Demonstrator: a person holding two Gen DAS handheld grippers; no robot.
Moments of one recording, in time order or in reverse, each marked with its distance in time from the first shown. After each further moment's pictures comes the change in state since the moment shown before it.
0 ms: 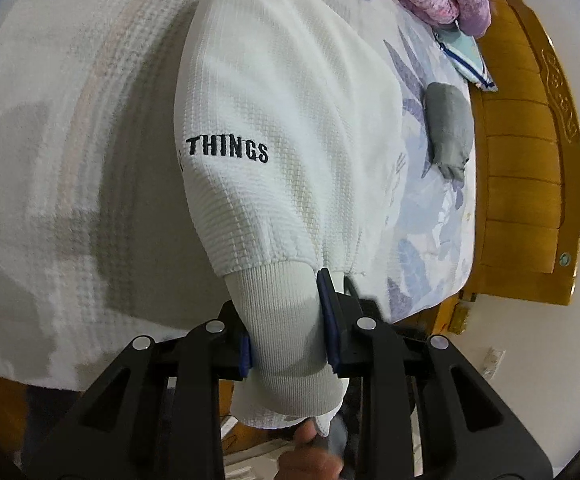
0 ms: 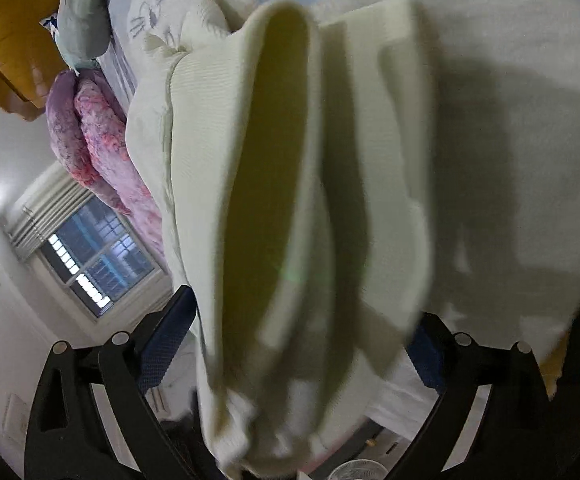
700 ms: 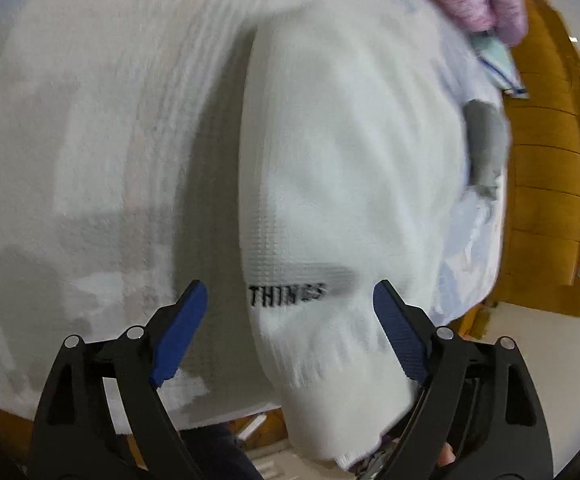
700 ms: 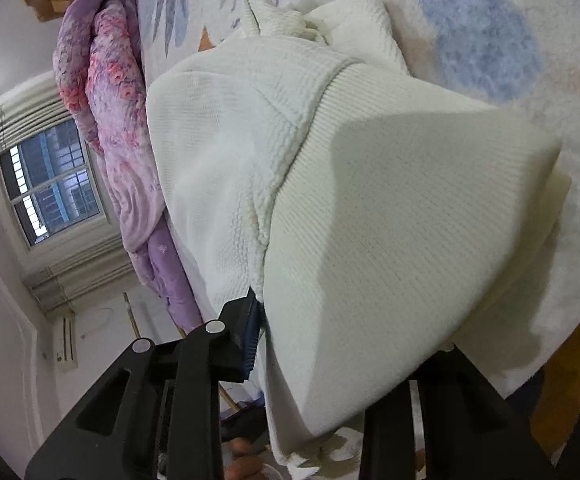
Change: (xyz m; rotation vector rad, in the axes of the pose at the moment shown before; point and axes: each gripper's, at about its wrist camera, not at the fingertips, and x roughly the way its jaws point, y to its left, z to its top) left arm 0.005 0.052 0.064 -0.033 0.052 0.094; right arm 0.013 0.062 0.001 -0.307 0.023 -0.222
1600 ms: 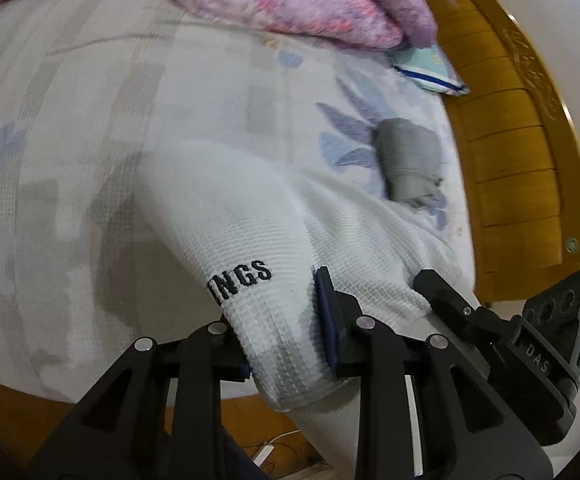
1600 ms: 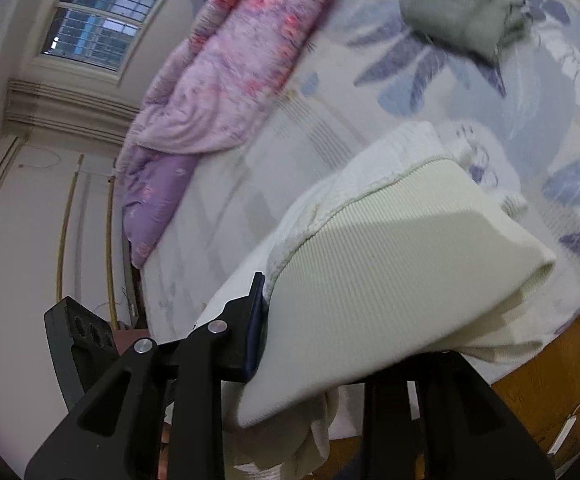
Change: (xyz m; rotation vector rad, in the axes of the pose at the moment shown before) left arm -0.117 -0.198 -0.034 0.193 -0.213 0.022; right arm -0.094 0.250 -0.022 -0.701 0.033 -0.225
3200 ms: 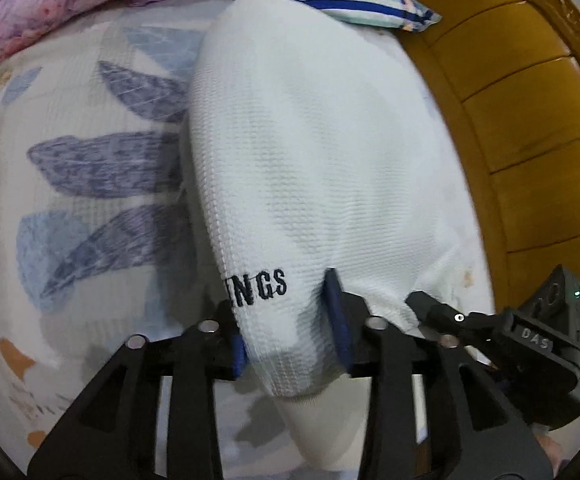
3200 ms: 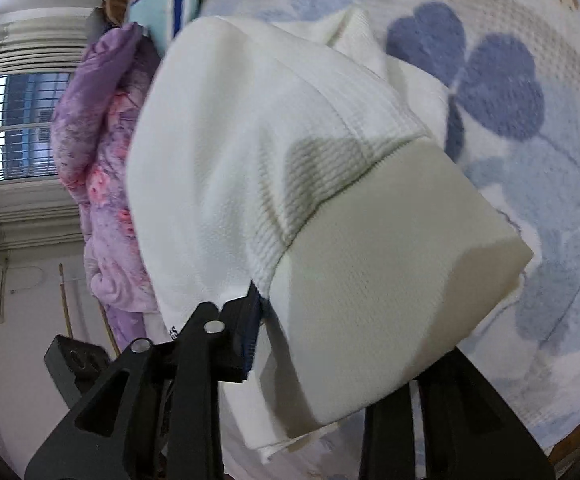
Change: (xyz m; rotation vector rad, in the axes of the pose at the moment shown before) left arm 0.382 -0.306 0.130 0.196 0.006 0.064; right arm 0.024 -0.334 0.391 0.340 0.012 -0.044
